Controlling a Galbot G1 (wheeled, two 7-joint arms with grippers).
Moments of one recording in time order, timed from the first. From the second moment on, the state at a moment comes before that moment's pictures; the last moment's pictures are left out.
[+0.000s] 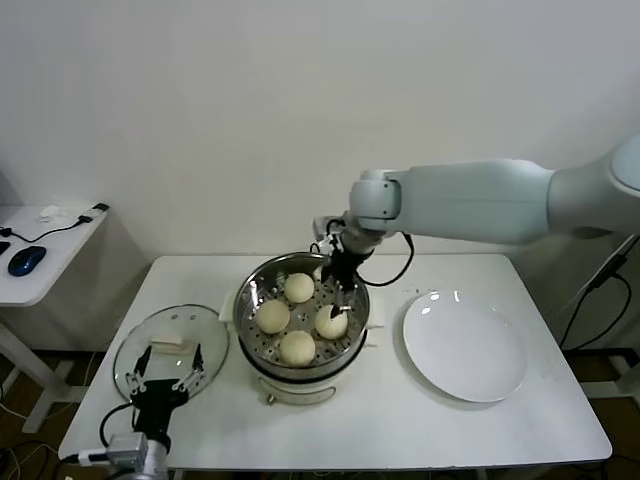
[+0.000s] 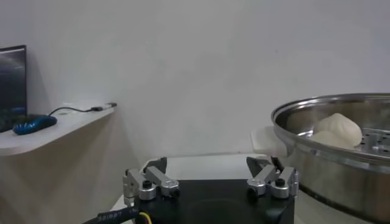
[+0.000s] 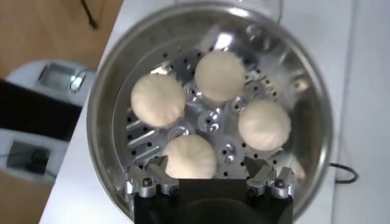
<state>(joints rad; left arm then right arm) 1.70 -1.43 -0.62 -2.15 -0.07 0.15 -0.14 0.83 1.19 -1.68 1.35 1.00 -0.34 -0.81</state>
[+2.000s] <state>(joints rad) 1.62 -1.26 -0.68 -1.90 0.43 -0.05 -0.27 -1.45 1.18 0.57 1.59 0.37 0.19 -0.14</state>
